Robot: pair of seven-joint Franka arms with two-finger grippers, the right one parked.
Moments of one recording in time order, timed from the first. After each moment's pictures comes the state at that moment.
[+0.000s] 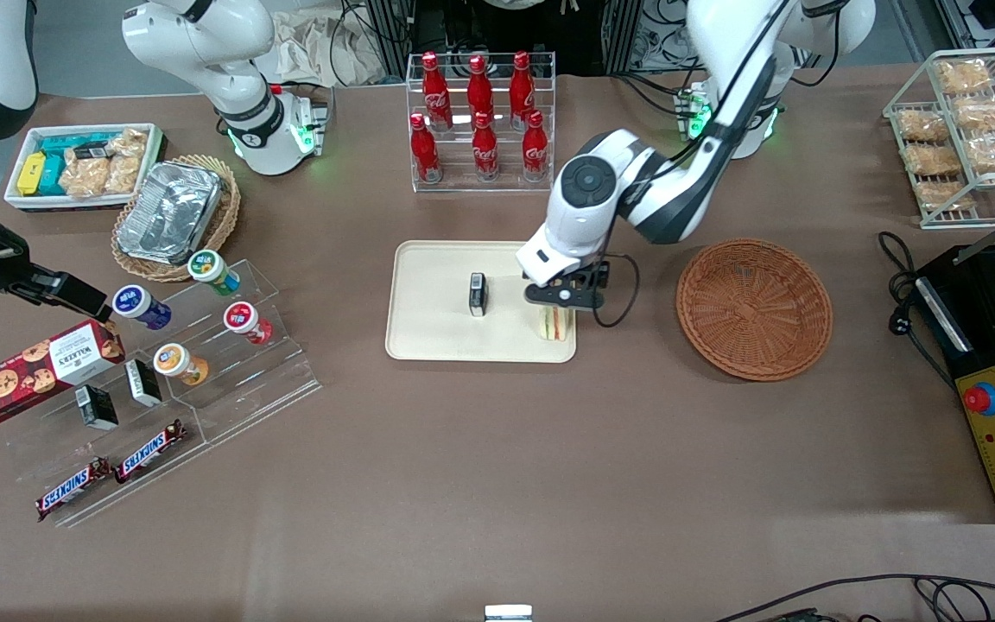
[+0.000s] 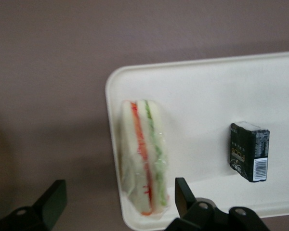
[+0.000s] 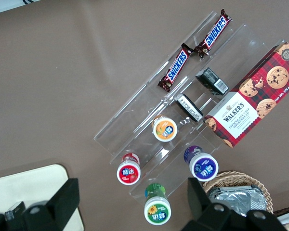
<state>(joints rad) -0.52 0.28 -0.21 -1.99 0.02 2.27 -0.62</state>
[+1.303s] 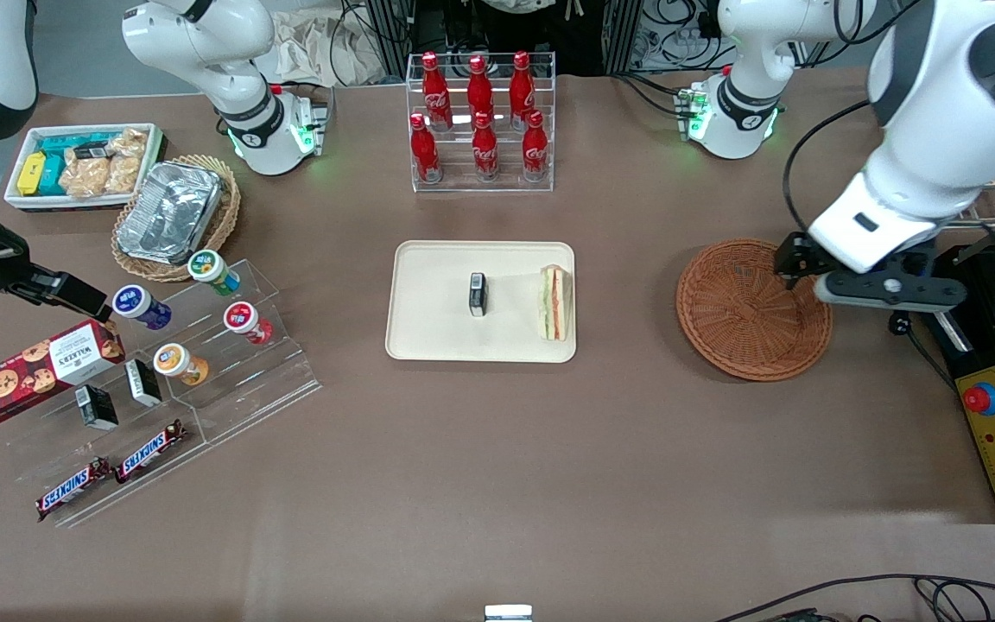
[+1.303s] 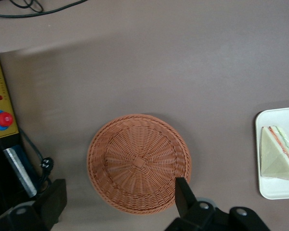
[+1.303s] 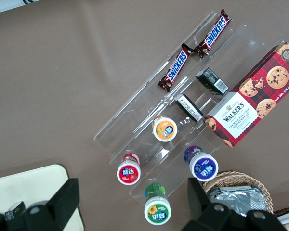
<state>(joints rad) -0.03 0.01 -0.20 -1.67 0.11 1.72 -0.08</state>
